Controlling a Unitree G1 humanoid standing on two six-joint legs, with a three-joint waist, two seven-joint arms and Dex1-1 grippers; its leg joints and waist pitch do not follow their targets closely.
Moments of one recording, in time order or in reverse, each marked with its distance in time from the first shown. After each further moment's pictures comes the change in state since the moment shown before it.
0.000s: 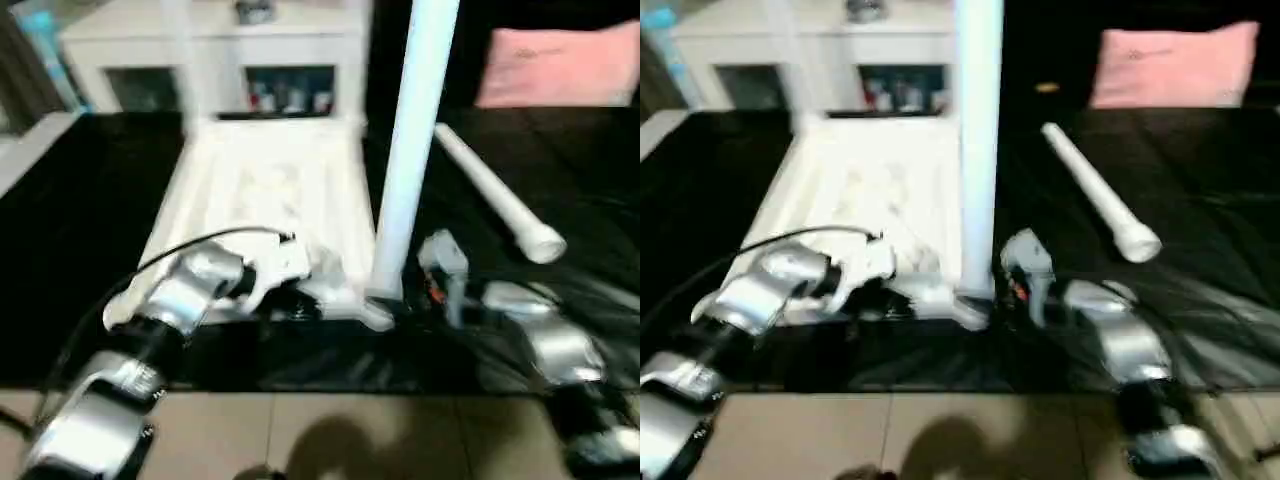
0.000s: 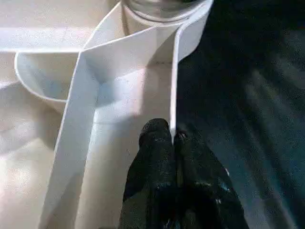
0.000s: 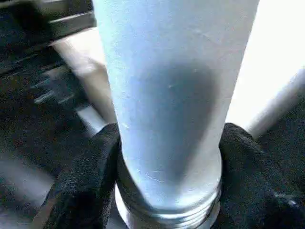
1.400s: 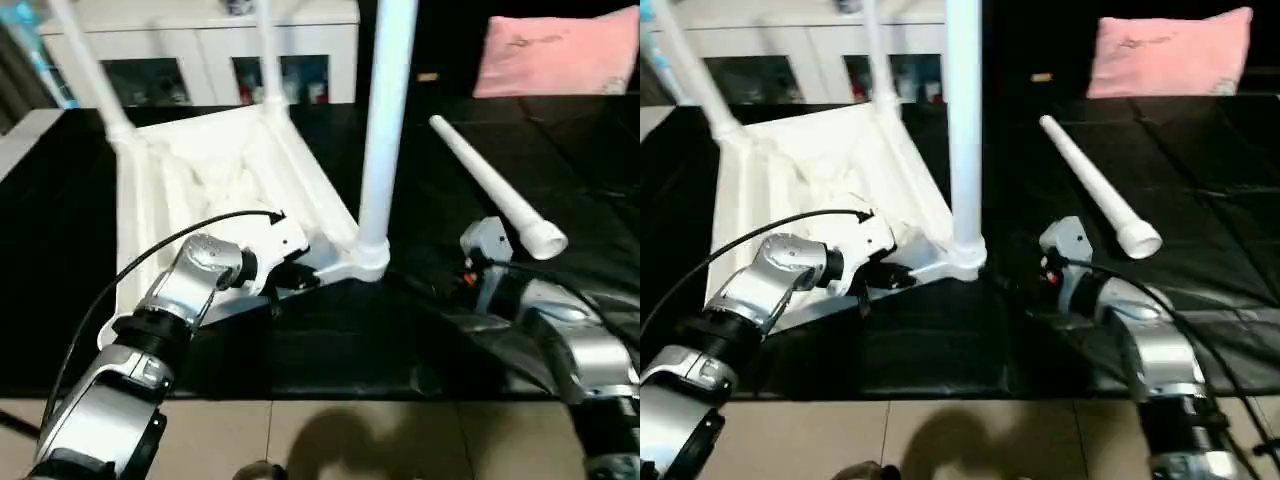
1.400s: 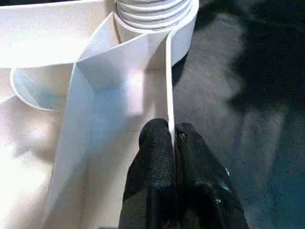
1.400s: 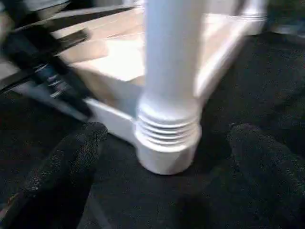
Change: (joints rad) left arm -0.007 0.054 0.040 0.030 -0.025 -0.084 -0.002; right arm 0.125 -0.172 -0.072 -0.197 0.109 -0.047 0.173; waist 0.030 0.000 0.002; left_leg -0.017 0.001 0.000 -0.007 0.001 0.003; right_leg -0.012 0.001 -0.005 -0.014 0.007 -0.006
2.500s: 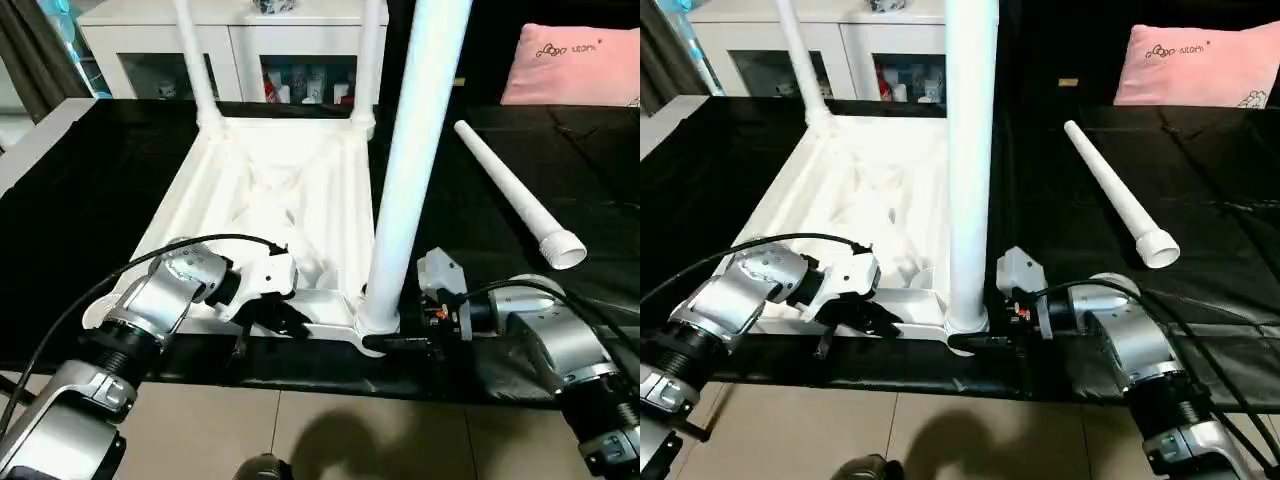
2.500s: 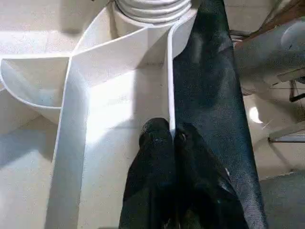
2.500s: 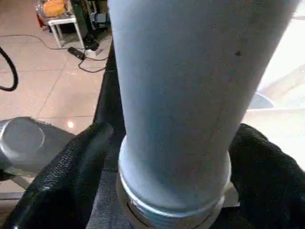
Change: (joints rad) left arm 0.077 0.130 -0.100 -0.185 -0.039 -0.087 -0.347; right arm -0.098 -0.027 0.223 0.102 -0.031 -0.086 0.356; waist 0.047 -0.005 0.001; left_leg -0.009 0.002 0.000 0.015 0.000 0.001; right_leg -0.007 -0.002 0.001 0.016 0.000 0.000
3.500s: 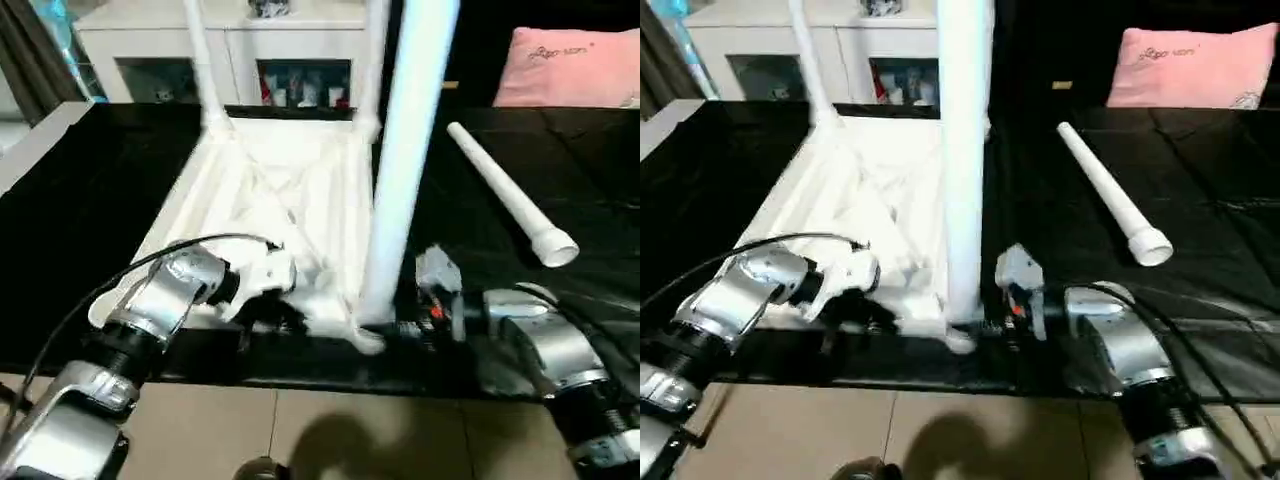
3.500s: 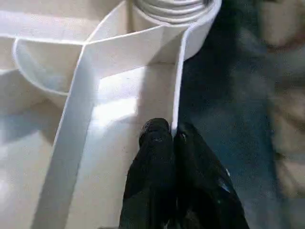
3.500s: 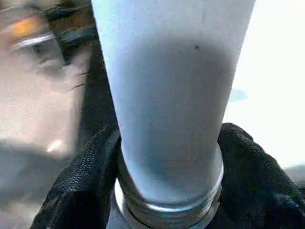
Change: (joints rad) left arm -0.025 -0.071 0.045 0.074 0.027 0.135 0.176; right arm -0.001 0.130 -0.081 0.070 -0.023 0.072 -0.257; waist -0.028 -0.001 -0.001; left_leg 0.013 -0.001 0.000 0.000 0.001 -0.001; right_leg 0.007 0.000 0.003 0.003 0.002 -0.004
